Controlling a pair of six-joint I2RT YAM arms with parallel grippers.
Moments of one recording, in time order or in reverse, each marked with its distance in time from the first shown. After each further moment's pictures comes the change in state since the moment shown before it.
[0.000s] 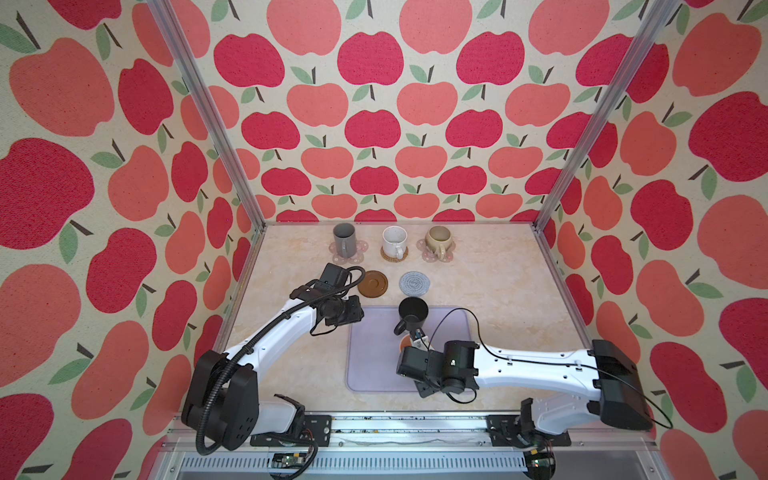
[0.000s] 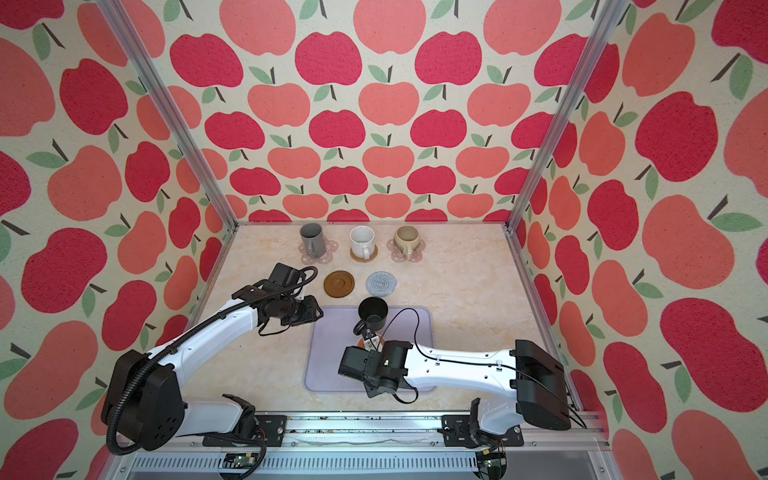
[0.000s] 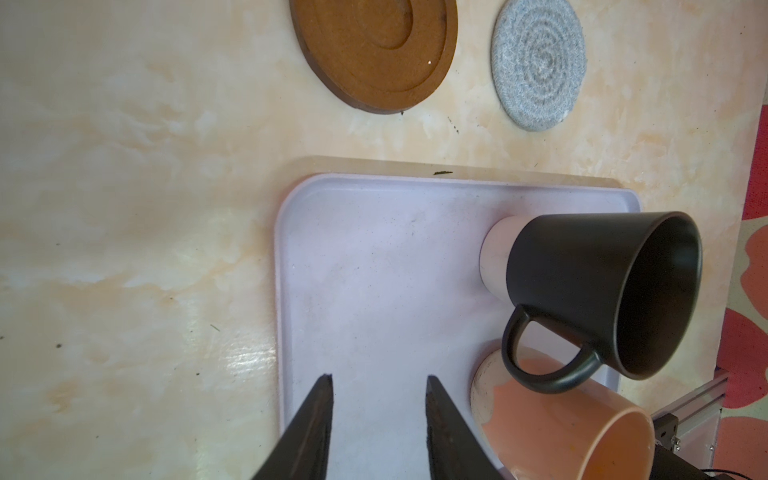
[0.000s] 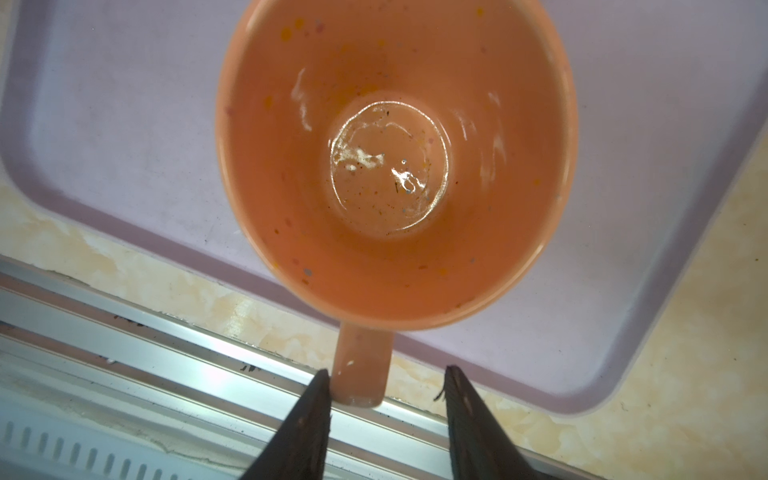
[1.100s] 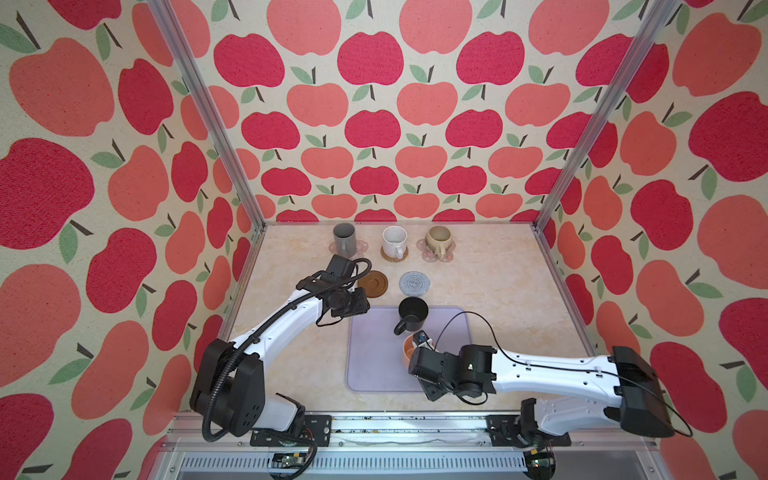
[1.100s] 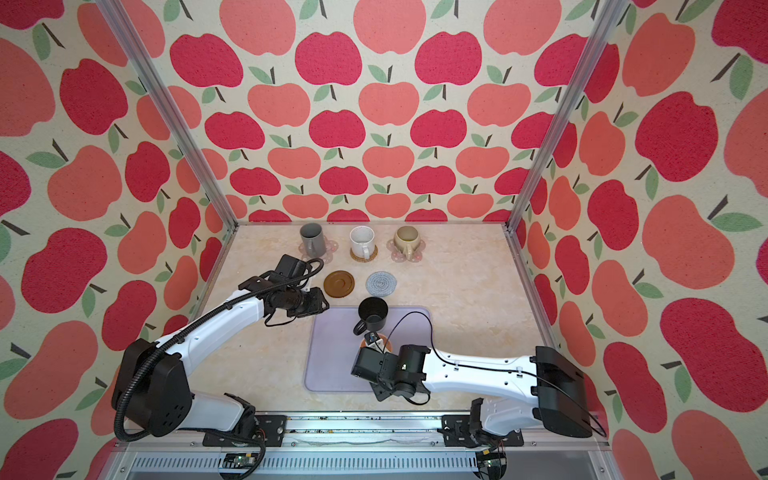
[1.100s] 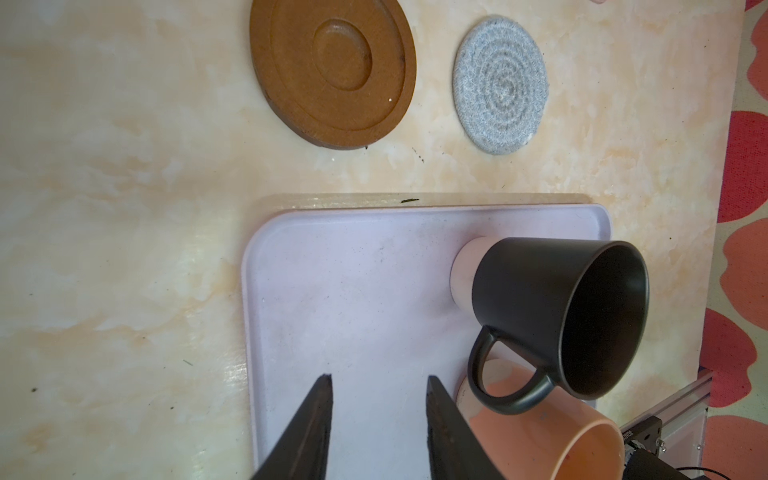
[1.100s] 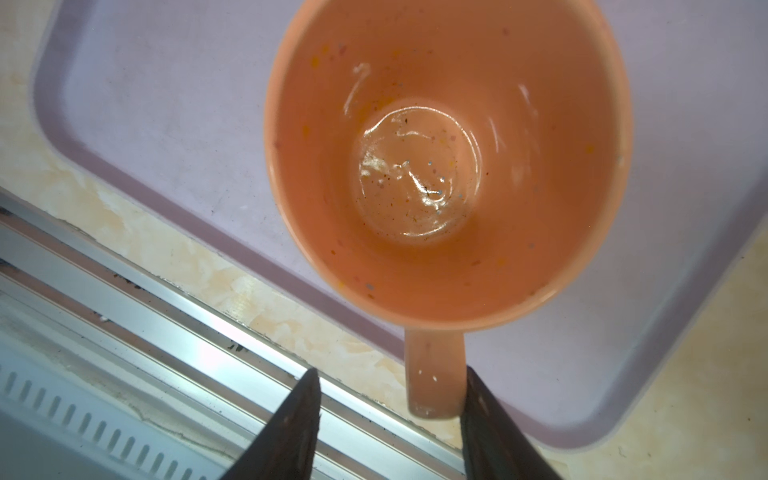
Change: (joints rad) left arm -0.026 0.070 0.106 -0.007 -0.001 0.001; right arm -0.015 -0.103 -0.127 0.114 -0.038 -0.155
